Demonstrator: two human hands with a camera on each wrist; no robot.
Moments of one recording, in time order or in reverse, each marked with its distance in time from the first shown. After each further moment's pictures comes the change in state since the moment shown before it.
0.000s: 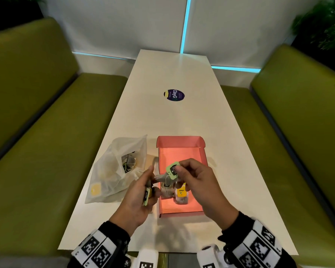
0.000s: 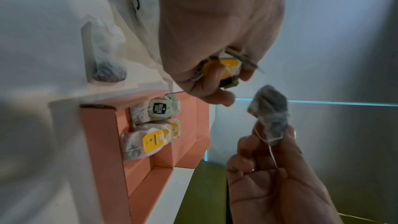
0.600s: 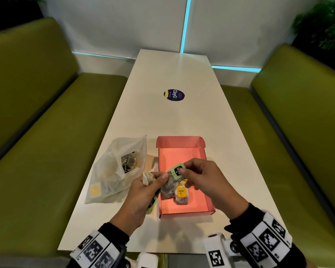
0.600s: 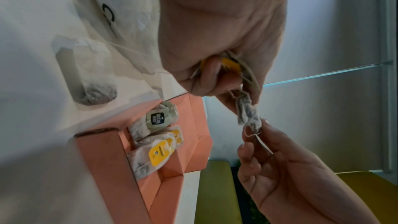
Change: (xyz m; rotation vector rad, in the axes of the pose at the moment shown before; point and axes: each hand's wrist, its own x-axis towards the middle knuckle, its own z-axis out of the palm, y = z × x) left_hand -0.014 0.000 0.010 0.203 -0.109 0.216; right_hand 0.013 -0.006 -0.019 -0.226 -0.028 0.092
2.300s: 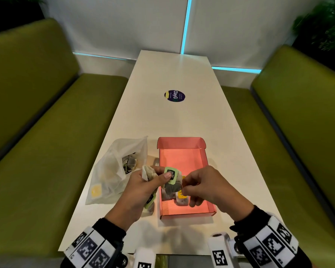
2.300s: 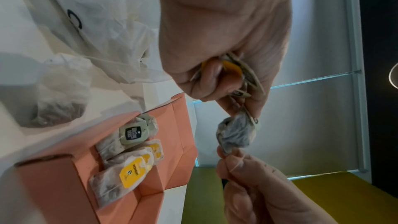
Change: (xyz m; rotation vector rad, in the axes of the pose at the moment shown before) left_hand -0.004 0.024 0.000 0.061 -0.038 0.032; right_hand -0.013 -0.012 -0.007 -0.164 -0.225 0.071
